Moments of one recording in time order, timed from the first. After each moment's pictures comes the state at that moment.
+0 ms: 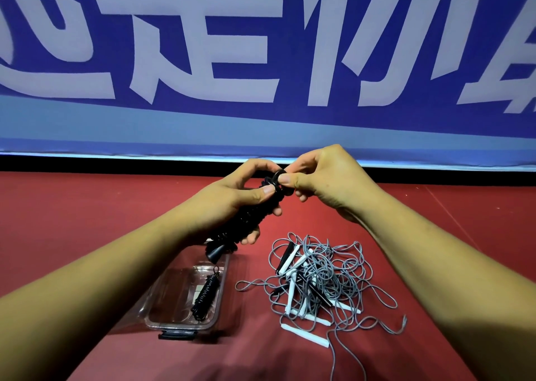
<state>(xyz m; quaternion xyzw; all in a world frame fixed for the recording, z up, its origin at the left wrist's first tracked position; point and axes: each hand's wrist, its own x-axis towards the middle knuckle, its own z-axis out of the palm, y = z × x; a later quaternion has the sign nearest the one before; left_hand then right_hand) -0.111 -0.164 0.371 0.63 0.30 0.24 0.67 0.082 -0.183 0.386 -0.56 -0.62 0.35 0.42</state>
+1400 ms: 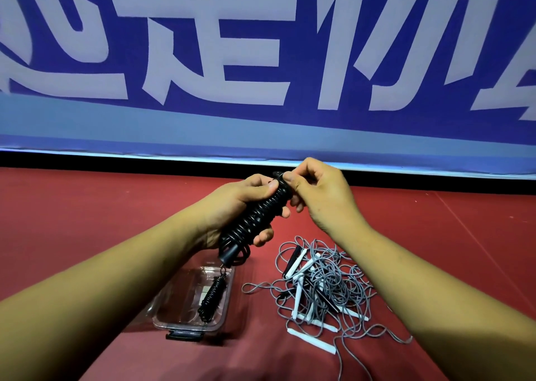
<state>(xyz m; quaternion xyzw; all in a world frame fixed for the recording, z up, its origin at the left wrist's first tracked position) -0.114 -0.152 0.357 0.52 0.28 0.26 0.76 0.053 -0.173 0.349 -0.53 -0.58 0.31 0.54</state>
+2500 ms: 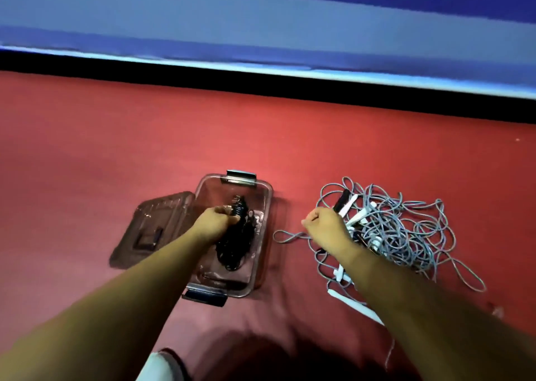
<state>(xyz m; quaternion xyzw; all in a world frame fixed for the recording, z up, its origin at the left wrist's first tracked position) -0.225 -0.035 0.028 0.41 0.70 0.20 0.55 0.024 -0.057 0.014 -0.75 -0.51 0.38 0.18</state>
